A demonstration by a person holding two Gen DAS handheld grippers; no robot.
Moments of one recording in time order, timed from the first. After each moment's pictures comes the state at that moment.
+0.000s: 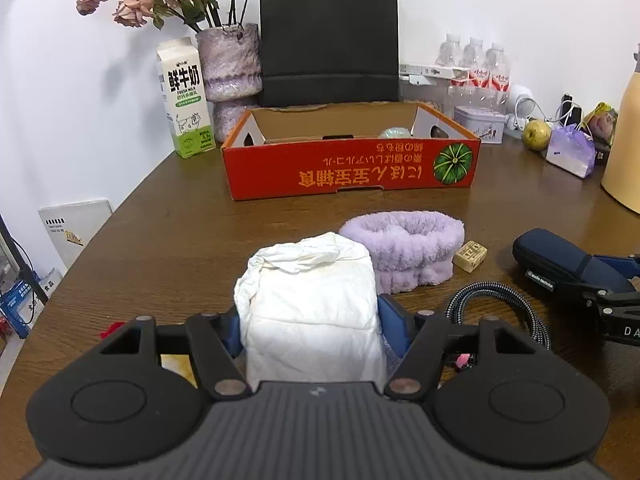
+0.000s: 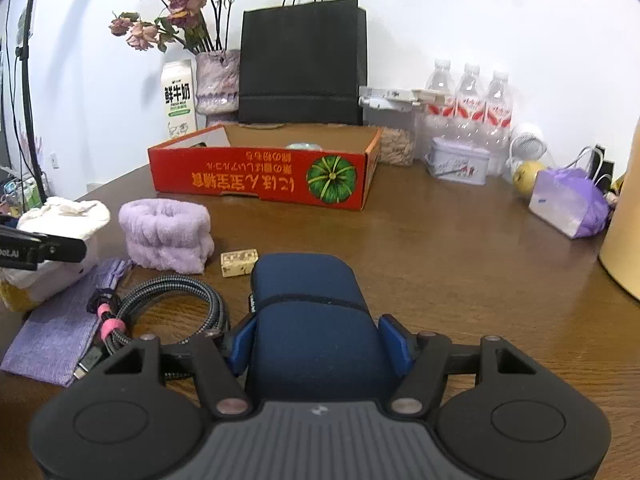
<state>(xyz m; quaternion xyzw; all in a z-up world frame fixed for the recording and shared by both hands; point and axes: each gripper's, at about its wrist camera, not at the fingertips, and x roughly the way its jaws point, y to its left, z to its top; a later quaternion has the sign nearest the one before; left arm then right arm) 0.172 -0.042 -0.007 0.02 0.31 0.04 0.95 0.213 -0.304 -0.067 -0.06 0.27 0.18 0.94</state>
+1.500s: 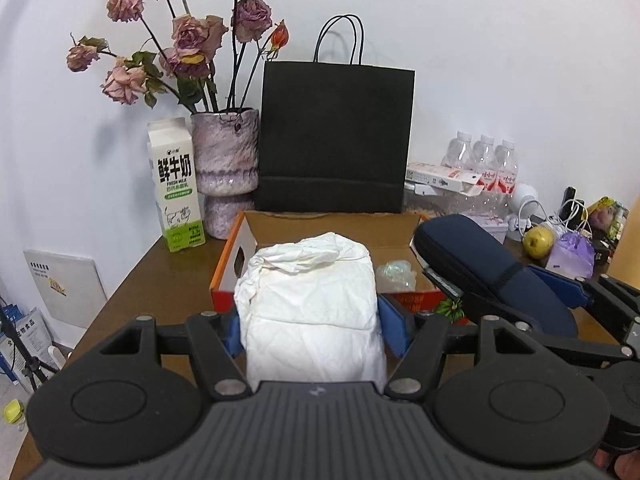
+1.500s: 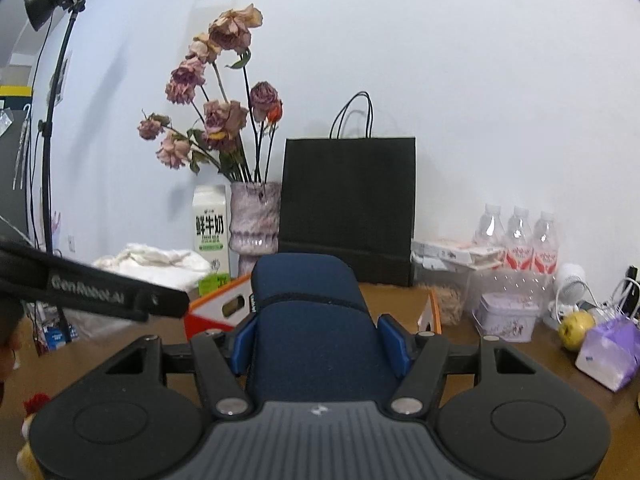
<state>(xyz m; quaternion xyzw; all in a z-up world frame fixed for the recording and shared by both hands) 0.251 -0.030 0.077 -0.02 0.23 0.03 0.97 0.270 -0.214 0.023 -0.03 0.11 0.22 0.97</state>
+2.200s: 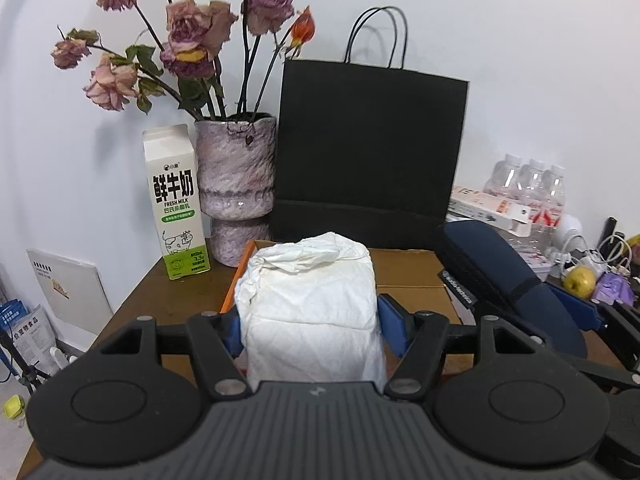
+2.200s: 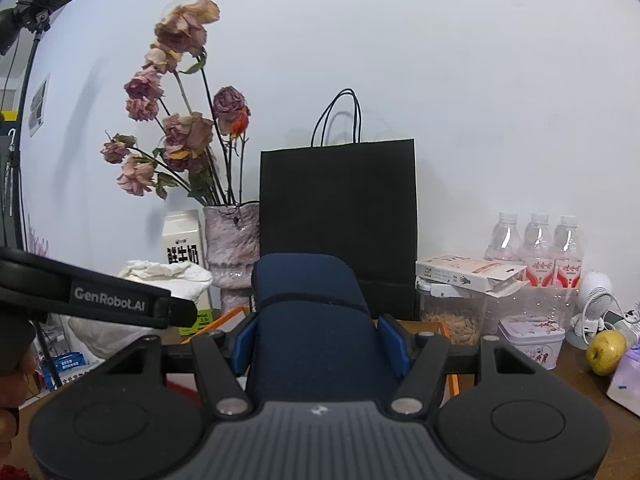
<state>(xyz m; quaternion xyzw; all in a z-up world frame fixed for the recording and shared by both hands) 0.353 -0.013 0.090 -0.04 0.24 0.06 0.97 0.365 -0.198 0.034 0.00 0.11 0.22 0.97</state>
